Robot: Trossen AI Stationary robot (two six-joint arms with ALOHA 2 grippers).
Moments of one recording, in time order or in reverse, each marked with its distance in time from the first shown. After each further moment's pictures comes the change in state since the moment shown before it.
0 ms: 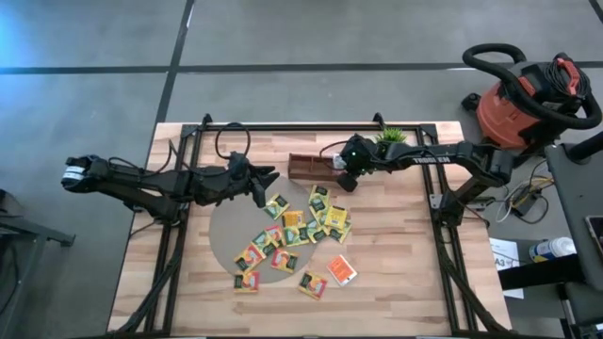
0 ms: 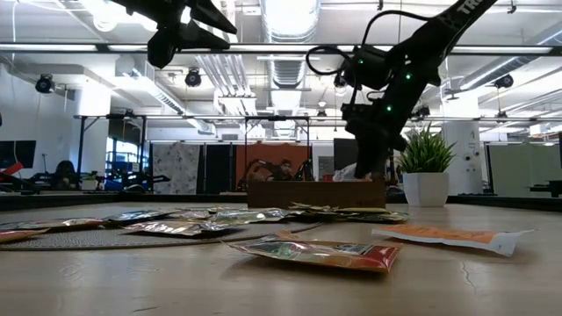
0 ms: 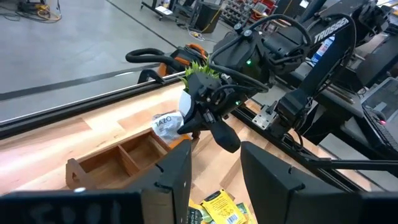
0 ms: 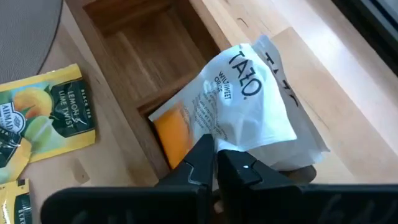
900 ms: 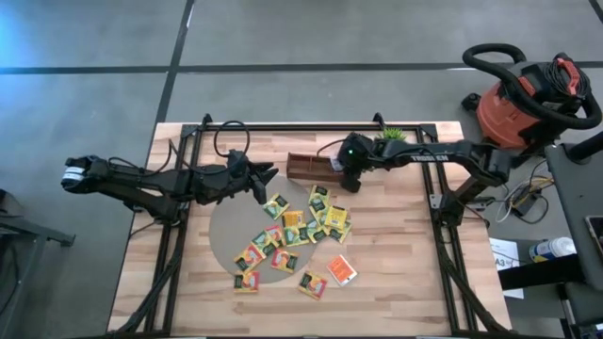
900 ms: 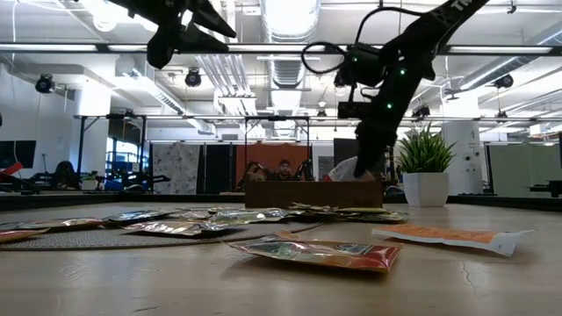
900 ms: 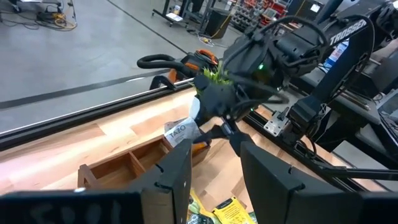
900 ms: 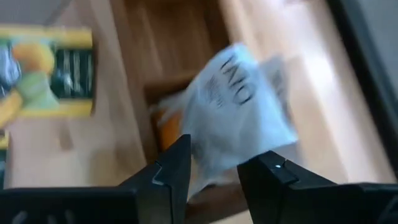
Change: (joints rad) left arm 0.015 0.000 0.000 0.000 -0.035 0.016; right arm 0.004 0.020 0.068 -0.099 0.004 -0.278
